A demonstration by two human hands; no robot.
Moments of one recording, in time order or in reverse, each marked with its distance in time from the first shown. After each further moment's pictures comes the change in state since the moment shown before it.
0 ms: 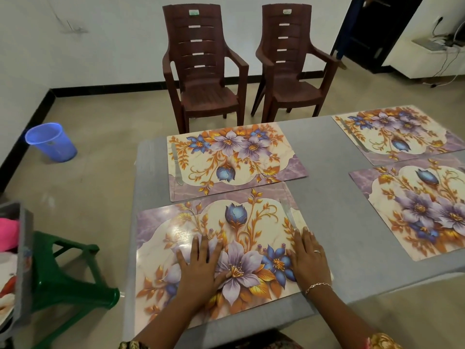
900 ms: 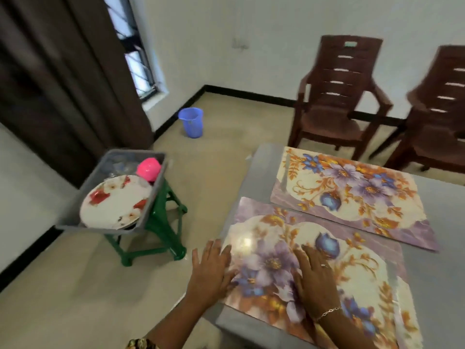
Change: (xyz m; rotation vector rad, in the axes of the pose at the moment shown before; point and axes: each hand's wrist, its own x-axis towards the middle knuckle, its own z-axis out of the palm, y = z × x) left_hand -0.100 -0.067 -0.048 -0.057 0.042 -0.452; right_hand 0.009 -0.137 -0.011 0.131 0.447 -0.787
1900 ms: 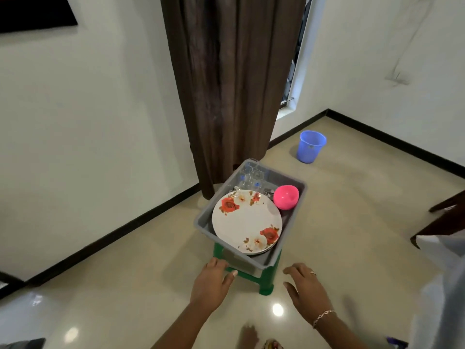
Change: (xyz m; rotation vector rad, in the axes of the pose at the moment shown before) left_hand -0.078 -0.410 -0.054 -0.417 0.084 -0.621; right_hand 0.156 -0.419 0.165 0.211 -0.415 -0.535
